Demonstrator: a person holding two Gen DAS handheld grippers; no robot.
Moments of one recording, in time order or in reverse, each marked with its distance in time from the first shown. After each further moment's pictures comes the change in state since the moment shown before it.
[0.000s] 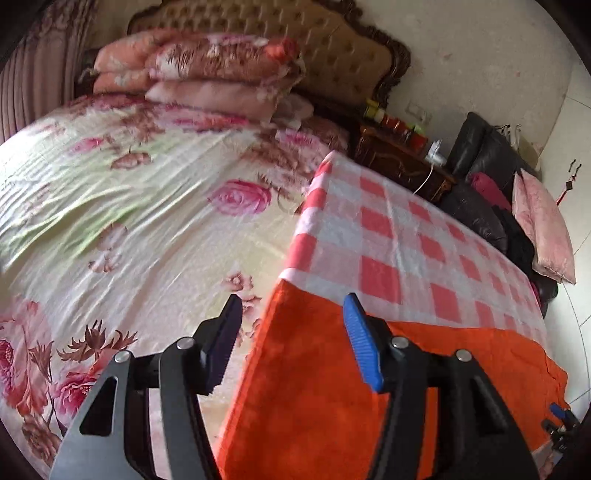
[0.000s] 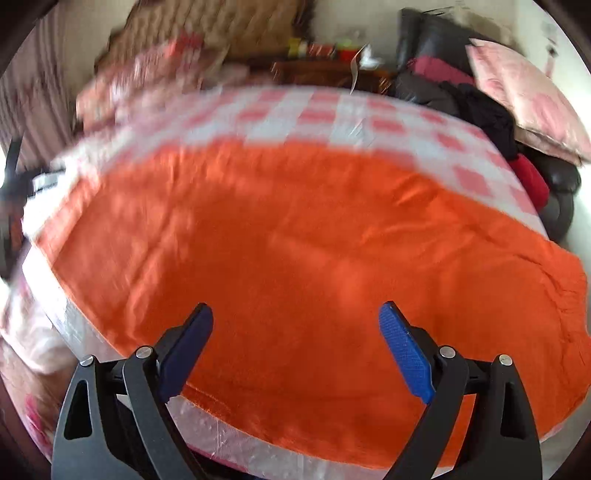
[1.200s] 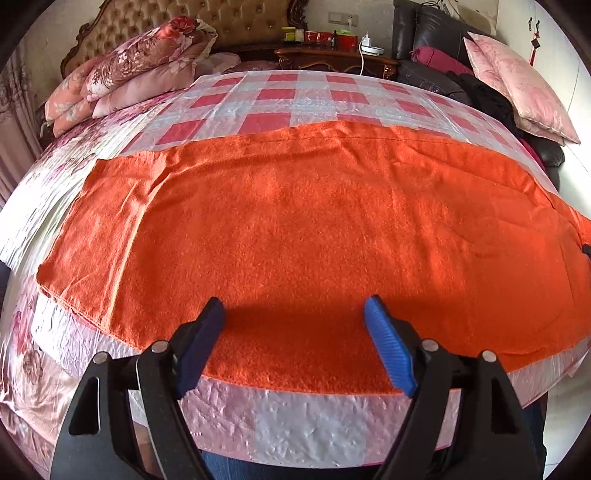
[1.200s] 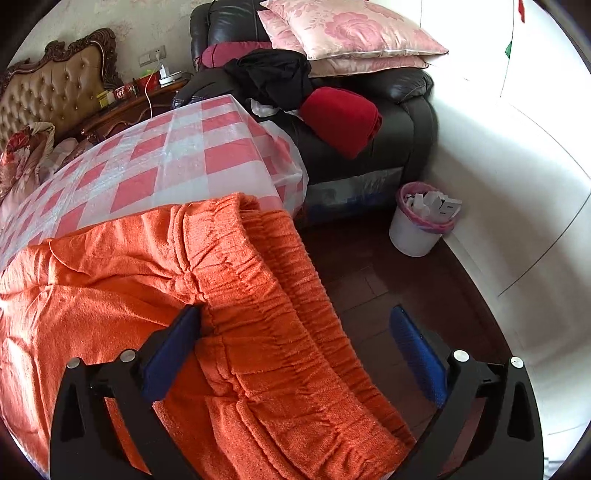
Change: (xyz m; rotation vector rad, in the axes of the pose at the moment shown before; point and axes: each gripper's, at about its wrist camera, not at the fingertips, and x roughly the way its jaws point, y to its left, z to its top) left arm 0.005 -0.222 -0.175 0.305 0.240 0.113; right arm 0.016 -0.251 -0.018 0.355 0.043 -0.360
